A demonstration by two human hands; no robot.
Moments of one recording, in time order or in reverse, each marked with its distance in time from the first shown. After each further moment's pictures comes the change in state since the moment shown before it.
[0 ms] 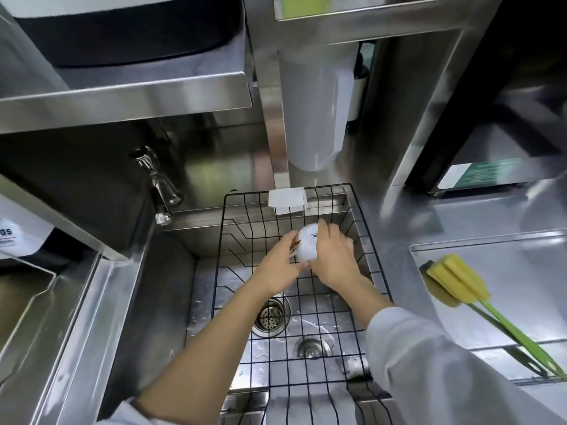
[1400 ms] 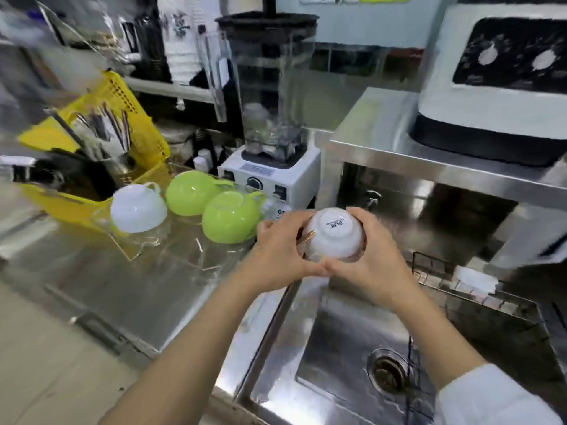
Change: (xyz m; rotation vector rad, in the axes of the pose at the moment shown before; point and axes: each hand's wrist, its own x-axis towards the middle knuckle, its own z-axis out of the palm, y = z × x) left_hand -0.247 -0.028 -0.263 0.239 0.656 0.236; right_hand -0.098 -0.299 -0.052 0.491 0.061 -0.659
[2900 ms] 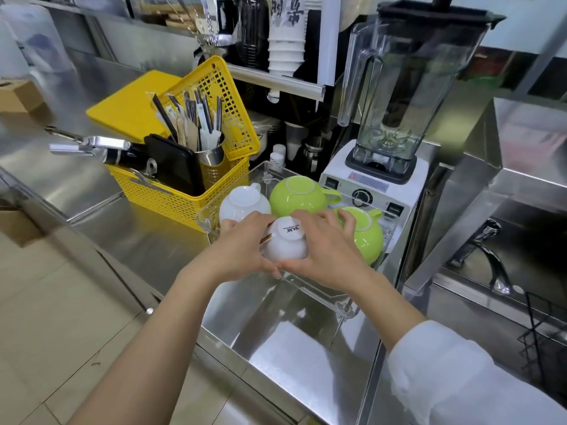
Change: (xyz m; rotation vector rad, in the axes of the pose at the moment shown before) left_hand -0.050 -0.167 -0.178 0.217 -0.119 -0.397; right_hand 0.089 -0.121 0.208 -0.496 -0.228 -0.349
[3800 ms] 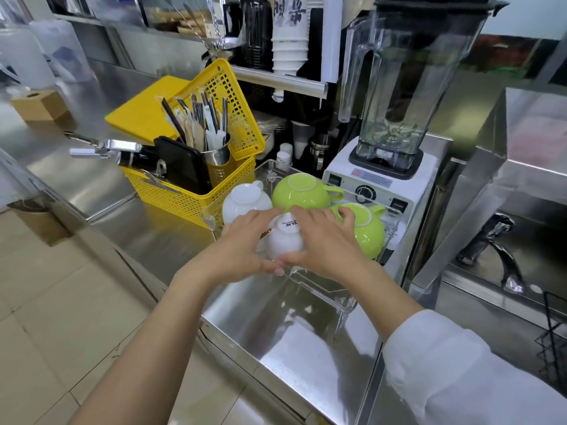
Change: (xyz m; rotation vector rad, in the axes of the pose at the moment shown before) left_hand -0.019 0.016 -0.006 0.041 0.003 0.072; right_hand 0.006 0.002 -0.002 -0.032 -0.116 0.036
